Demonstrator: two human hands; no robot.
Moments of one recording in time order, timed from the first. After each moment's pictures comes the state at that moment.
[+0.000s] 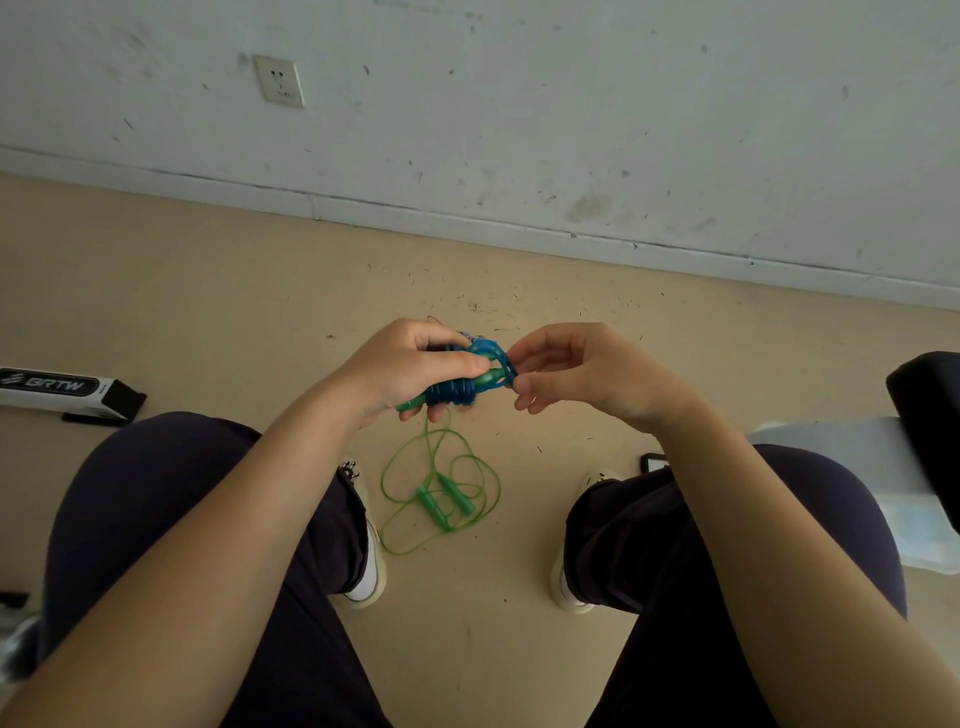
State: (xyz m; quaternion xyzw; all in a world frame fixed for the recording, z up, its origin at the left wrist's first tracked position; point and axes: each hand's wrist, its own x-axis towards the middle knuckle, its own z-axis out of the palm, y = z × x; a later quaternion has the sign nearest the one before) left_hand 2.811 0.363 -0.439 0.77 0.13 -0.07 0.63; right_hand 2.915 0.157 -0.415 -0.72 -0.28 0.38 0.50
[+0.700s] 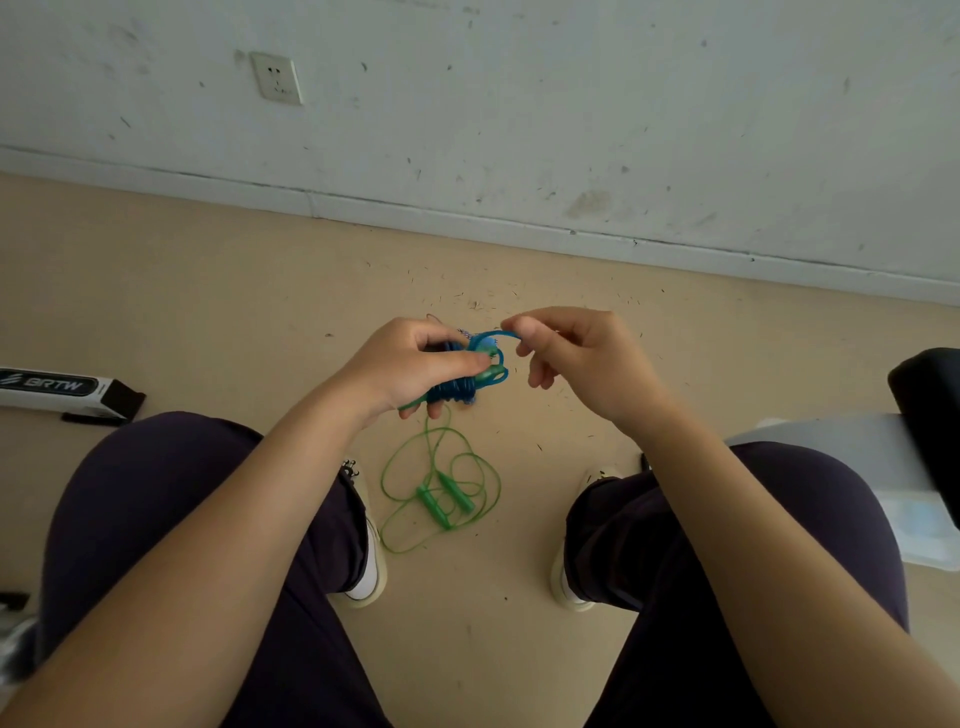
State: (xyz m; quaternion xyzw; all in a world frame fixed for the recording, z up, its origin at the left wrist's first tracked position) left_hand 2.813 0.359 -0.439 0.79 0.15 -0.05 0.59; right_hand 2.907 0.167 -0.422 -0.78 -0.30 0.19 0.51
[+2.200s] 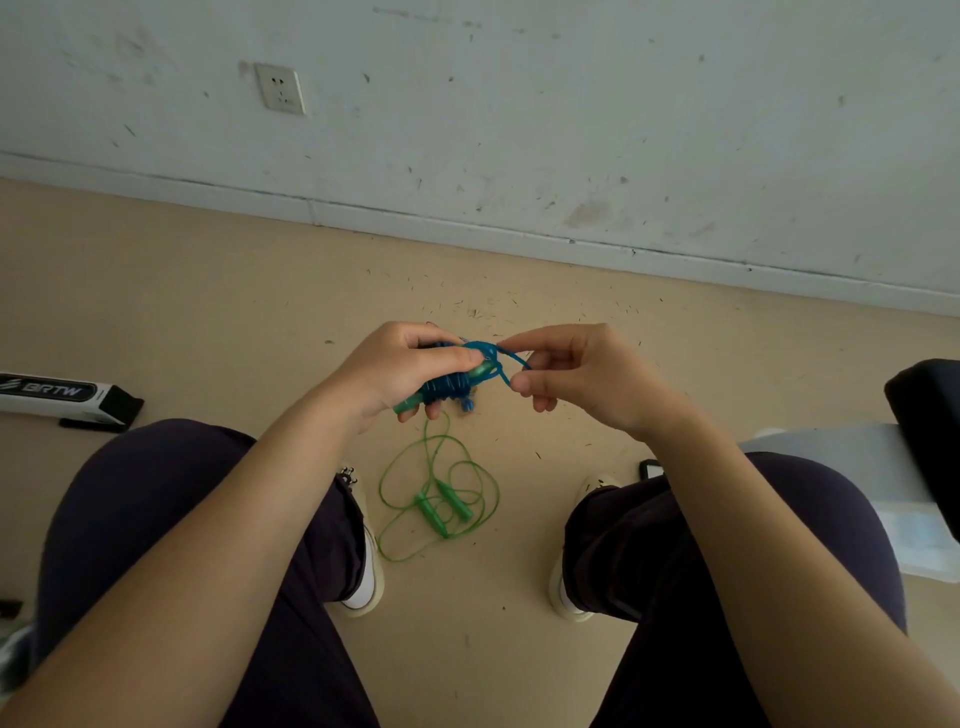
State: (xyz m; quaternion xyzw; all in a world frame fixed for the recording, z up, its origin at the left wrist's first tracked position) left_hand 2.815 0.364 -0.439 0.75 0.18 -0.04 0.63; right_hand 2.914 0.159 -0.416 -0.75 -0.32 0.30 0.49
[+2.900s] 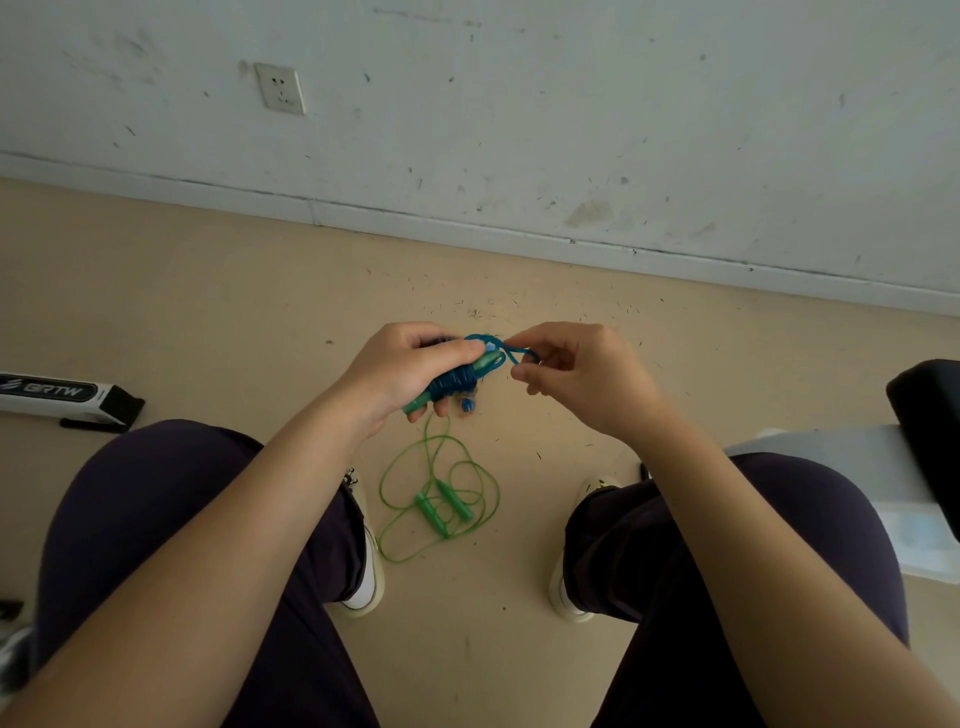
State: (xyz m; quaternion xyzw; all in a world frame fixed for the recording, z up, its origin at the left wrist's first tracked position) left_hand 2.816 0.357 -0.441 0.74 0.19 -0.01 0.65; right_hand 2.910 0.165 -0.425 -0.83 -0.36 0.13 0.40
